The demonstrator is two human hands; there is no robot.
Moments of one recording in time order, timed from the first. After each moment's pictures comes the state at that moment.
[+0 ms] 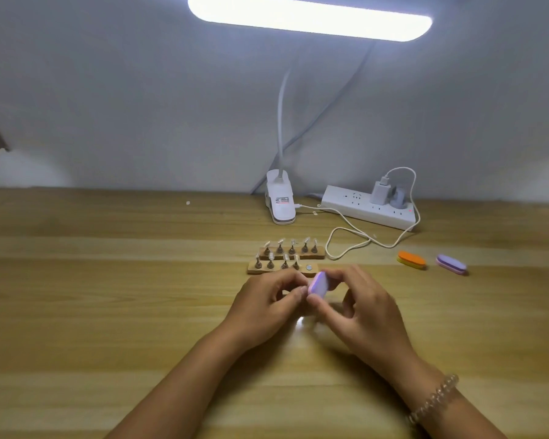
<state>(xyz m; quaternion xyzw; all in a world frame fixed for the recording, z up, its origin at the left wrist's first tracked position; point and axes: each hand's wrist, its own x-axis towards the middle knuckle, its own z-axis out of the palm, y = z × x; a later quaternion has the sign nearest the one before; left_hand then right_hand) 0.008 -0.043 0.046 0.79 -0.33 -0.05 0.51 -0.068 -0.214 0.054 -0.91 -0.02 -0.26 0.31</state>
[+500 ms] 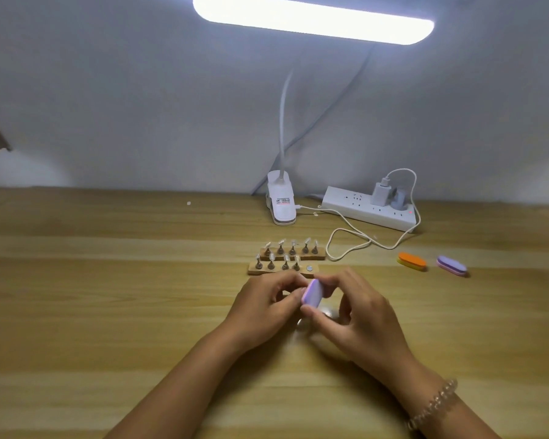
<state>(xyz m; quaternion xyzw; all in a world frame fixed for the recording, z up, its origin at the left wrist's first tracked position) 0.008 -0.044 0.046 0.79 -0.33 -0.04 0.51 -0.070 -0.211 0.055 -0.92 -0.04 -0.26 0.30</state>
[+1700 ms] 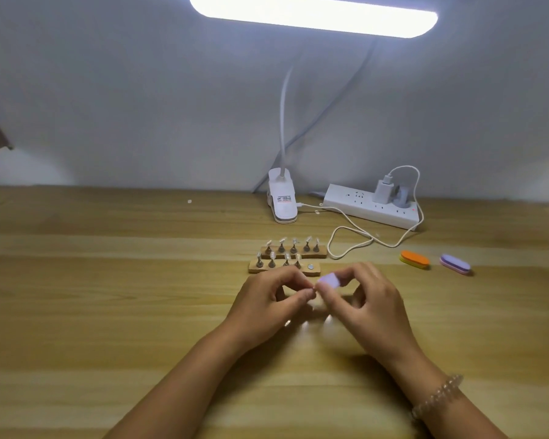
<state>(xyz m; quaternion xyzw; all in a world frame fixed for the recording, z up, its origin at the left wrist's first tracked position) 0.010 -0.043 0.042 0.78 -0.33 -0.03 0.53 -0.063 -0.219 0.053 -0.89 0.03 -0.26 0.37</state>
